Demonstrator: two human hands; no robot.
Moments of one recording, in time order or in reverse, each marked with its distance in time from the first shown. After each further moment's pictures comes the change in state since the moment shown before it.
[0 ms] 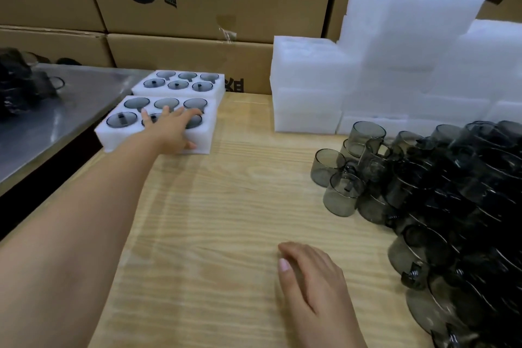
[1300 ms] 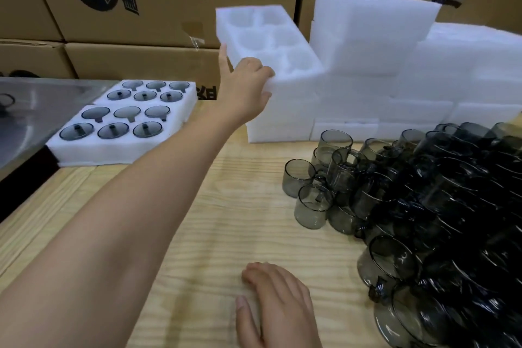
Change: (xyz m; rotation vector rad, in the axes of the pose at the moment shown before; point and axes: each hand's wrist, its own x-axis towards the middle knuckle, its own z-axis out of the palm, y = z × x) left_hand 0.035 0.201 -0.053 -0.009 0.615 0.422; right_hand 0.008 0.012 0.013 -0.207 0.304 -0.220
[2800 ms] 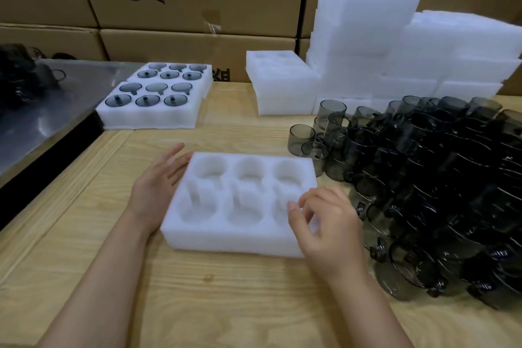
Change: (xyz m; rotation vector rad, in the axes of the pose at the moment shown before) left_hand -0.275 -0.039 -0.079 -1.811 -0.005 -0.943; right_hand 0.005 -0.003 -0.077 0.160 0.003 0.122
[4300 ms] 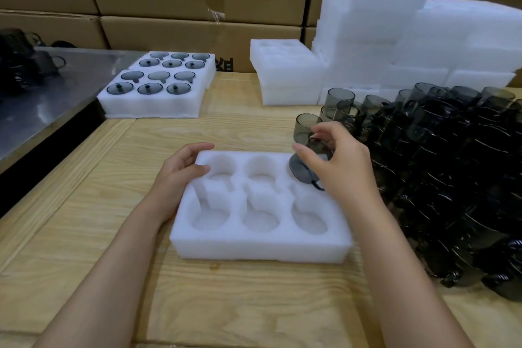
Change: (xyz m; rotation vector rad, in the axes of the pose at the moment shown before) left_hand -0.004 -0.013 0.009 0.336 -0.148 0.083; right_hand 0.064 0.012 0.002 0.121 -0.102 0.225
